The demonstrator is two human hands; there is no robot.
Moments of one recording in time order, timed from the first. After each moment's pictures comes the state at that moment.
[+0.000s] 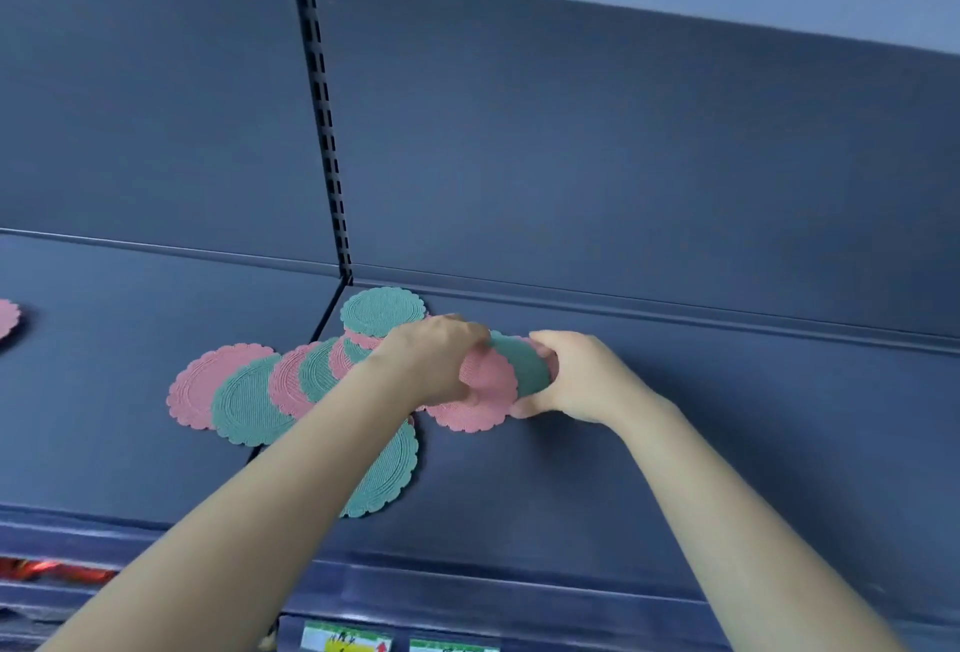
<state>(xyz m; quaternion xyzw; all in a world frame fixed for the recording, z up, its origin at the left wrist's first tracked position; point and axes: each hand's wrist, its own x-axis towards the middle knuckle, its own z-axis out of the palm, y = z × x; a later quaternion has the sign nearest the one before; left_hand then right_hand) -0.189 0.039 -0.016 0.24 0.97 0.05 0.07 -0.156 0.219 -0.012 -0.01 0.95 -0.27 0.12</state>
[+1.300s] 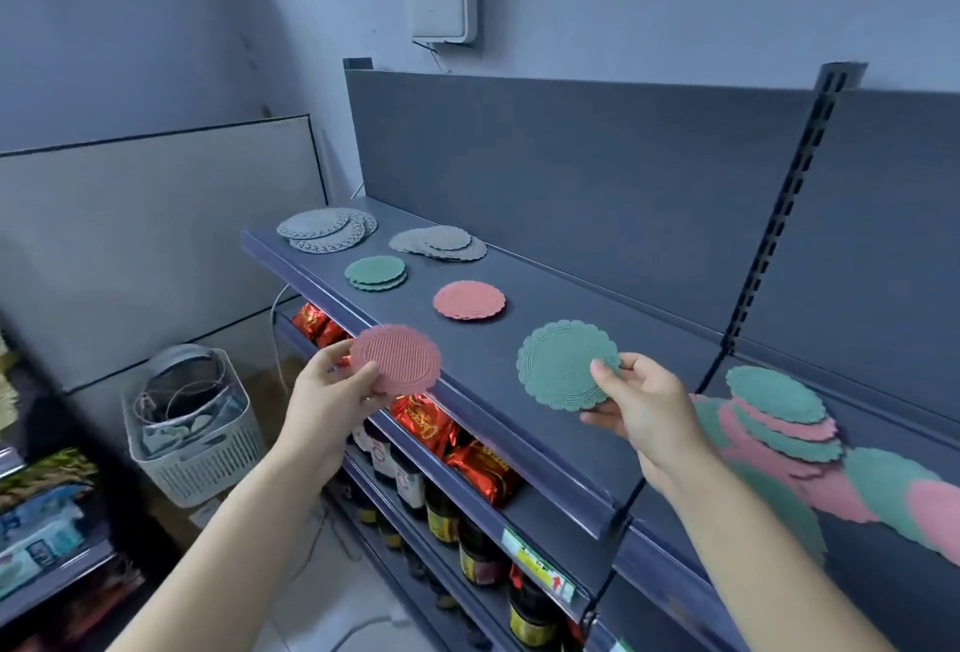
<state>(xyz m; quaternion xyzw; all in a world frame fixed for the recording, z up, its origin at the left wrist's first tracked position) 0.039 -0.287 -0.006 -0.35 0.57 0.68 -0.31 -0.110 -0.063 -0.009 -0.09 0.65 -0.73 0.18</state>
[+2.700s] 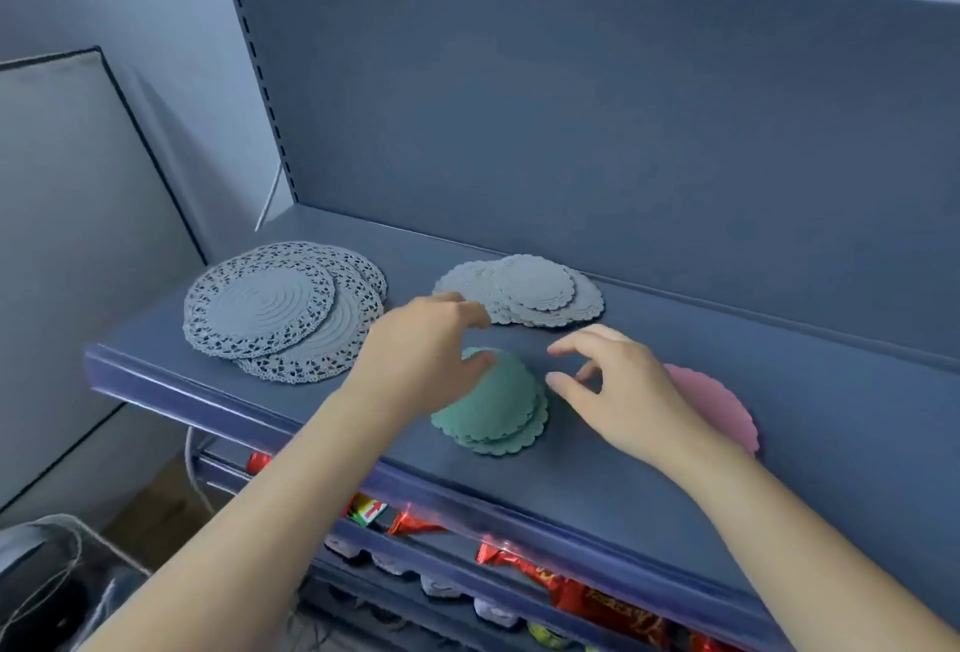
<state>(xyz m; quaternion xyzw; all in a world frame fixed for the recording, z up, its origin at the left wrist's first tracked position) -0.196 -0.640 0.004 0.05 0.98 0.14 -0.11 -0.215 -0.440 -0.015 -0.19 0.94 -0.28 0.02</state>
